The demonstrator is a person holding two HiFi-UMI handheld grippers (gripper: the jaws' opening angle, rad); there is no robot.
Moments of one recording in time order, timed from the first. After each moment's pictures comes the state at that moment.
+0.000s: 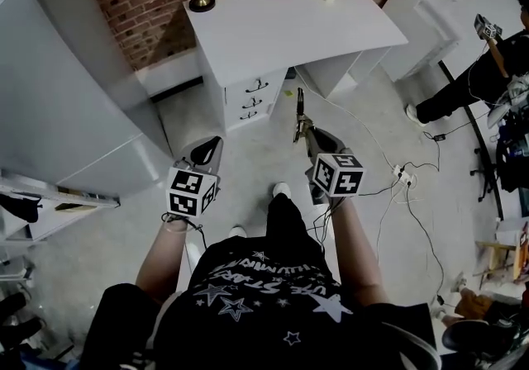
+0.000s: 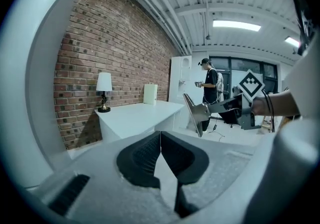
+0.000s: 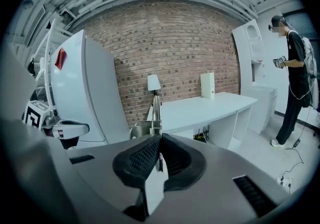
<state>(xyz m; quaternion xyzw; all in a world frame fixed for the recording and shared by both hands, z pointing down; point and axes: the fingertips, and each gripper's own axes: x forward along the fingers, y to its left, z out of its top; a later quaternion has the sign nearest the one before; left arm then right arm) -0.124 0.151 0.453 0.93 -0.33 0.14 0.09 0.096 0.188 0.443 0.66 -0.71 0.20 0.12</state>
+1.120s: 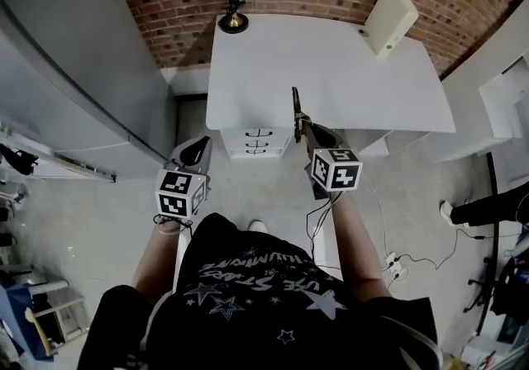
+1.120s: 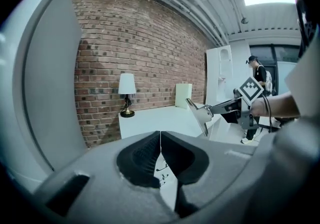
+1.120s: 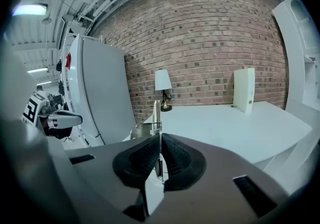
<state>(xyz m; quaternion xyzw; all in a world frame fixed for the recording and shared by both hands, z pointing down) -0.004 -0.003 0.439 0.83 -0.53 0.14 0.11 0.237 -0.068 0.452 0.50 -0.83 0.17 0.16</state>
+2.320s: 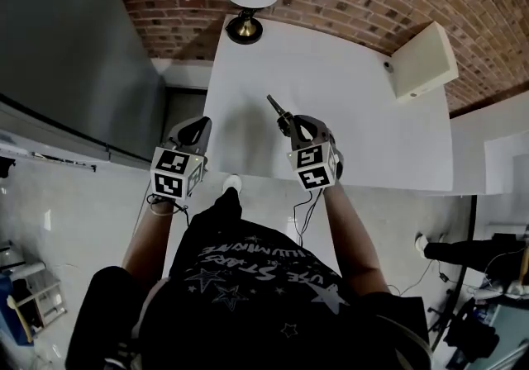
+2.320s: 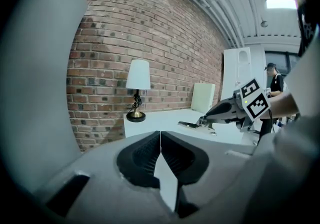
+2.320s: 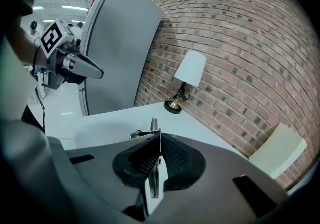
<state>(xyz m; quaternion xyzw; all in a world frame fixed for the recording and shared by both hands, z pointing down) -0.037 -0.215 0.485 0.81 -0.56 0.12 0.15 0.153 -0.277 0.499 0.38 -0.85 -0.07 0.36</state>
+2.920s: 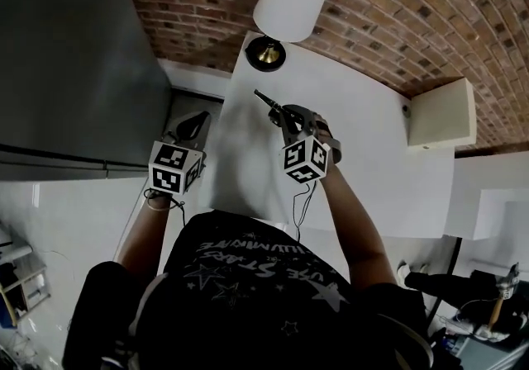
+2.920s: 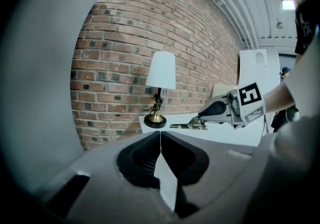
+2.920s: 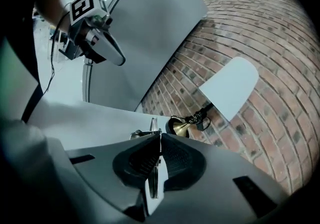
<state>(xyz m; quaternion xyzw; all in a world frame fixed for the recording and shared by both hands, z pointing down) -0.114 -0.332 0.505 0.78 -0.59 0.12 0.17 0.037 -0.412 0.519 0.24 -0.85 -0.23 0.41</state>
